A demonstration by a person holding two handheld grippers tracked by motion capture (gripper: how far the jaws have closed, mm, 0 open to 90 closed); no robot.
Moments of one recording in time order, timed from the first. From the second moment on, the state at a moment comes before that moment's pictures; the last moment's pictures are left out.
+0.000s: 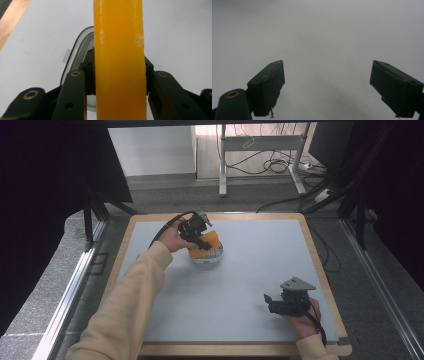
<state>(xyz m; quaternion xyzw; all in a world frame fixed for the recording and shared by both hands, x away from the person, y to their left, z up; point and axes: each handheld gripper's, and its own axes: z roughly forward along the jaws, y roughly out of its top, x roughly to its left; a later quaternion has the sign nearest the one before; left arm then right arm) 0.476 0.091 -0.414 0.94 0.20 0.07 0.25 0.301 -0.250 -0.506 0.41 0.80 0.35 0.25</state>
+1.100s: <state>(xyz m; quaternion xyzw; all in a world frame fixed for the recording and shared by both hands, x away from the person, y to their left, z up) 0.509 0.085 -0.453 0.96 0.15 0.03 0.23 0.301 -0.252 -0.506 0.41 0.80 0.35 0.25</state>
